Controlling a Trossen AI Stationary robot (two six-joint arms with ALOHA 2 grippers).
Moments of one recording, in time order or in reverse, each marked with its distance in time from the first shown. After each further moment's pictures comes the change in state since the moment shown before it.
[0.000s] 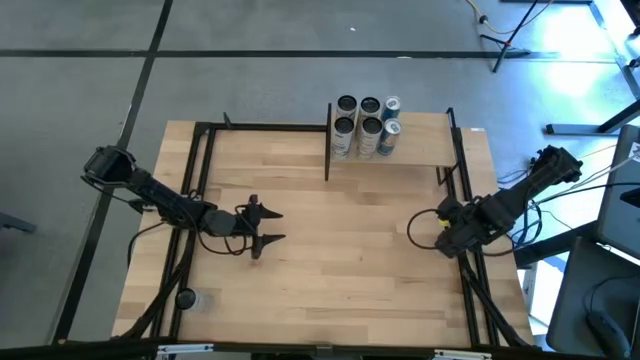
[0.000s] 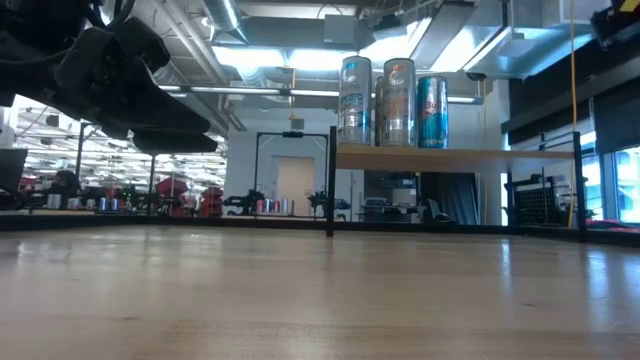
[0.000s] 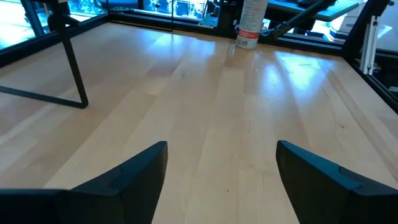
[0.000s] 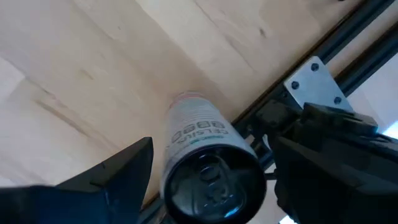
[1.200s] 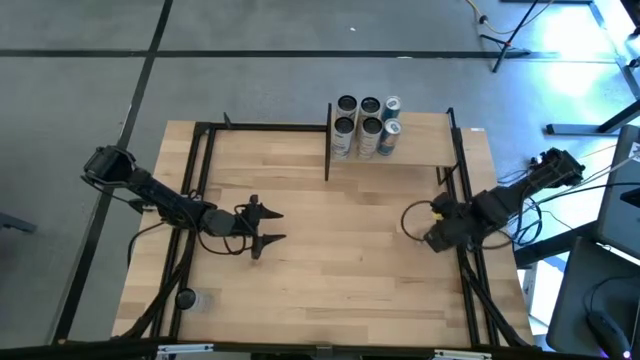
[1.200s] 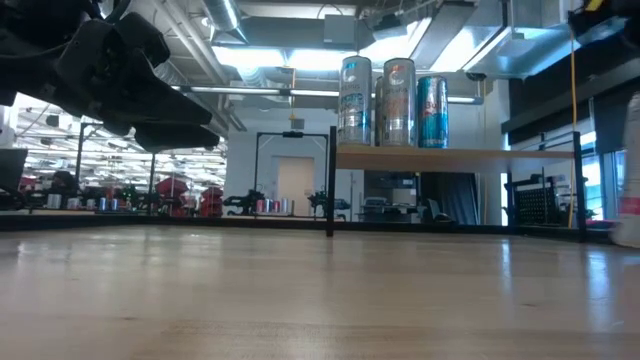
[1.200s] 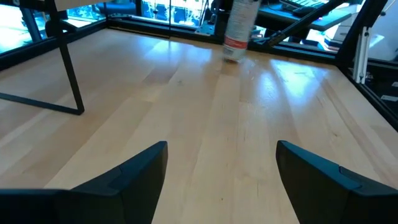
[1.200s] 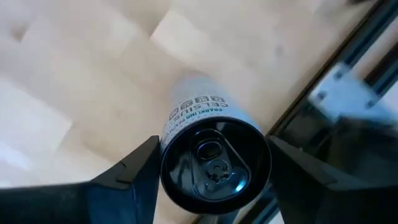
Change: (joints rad) left arm -0.002 0.000 0.000 0.033 0.004 -0.001; right arm -0.083 0.022 0.024 0.076 0.052 0.077
